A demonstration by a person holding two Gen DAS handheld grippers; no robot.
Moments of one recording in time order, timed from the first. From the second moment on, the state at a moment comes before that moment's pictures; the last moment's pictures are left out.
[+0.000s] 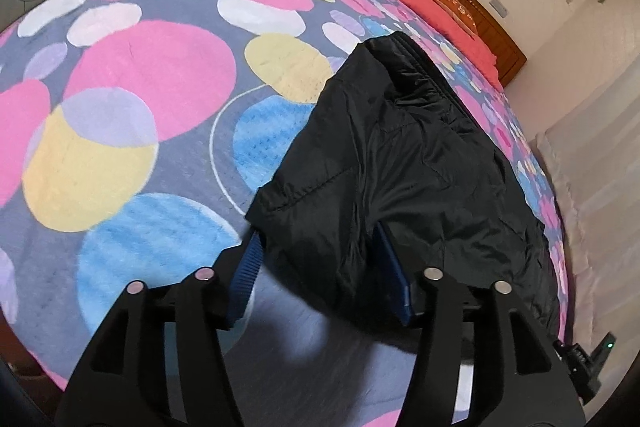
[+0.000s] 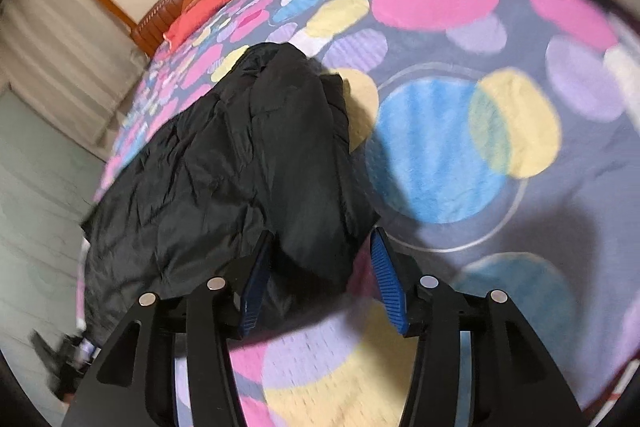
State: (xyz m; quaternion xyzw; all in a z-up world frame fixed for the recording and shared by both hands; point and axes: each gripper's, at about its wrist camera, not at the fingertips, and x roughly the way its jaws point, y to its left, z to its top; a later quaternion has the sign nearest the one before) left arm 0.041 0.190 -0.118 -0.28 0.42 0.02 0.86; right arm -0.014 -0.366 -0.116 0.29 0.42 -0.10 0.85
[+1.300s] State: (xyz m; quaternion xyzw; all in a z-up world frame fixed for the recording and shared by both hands) left arm 0.170 0.196 -0.126 -0.26 0.49 -0.09 0.83; right arm 0.135 -0.155 -0.127 -0.09 0.42 -0.09 0.90
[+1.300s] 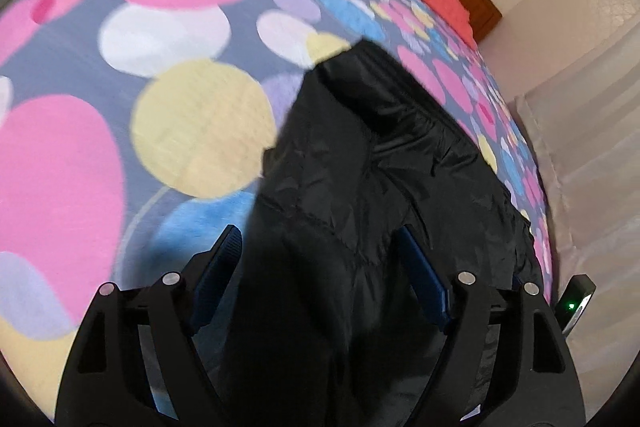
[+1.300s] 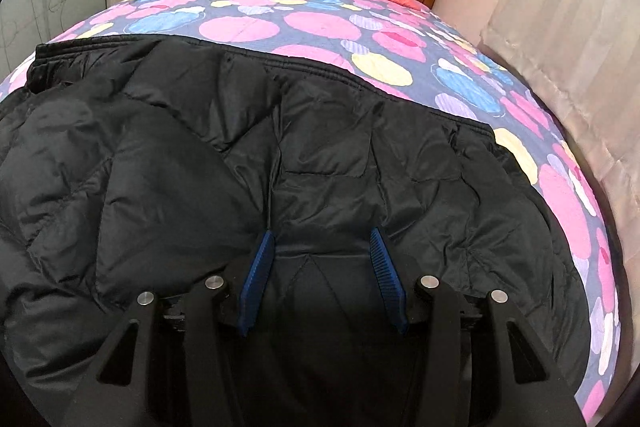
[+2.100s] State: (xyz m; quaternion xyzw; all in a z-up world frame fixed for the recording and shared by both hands) left arm 0.173 0.157 -0.129 -0.22 0.49 -0.16 0.83; right arm 0.139 -0.157 -0.130 -0.07 0.42 -0.09 0.90
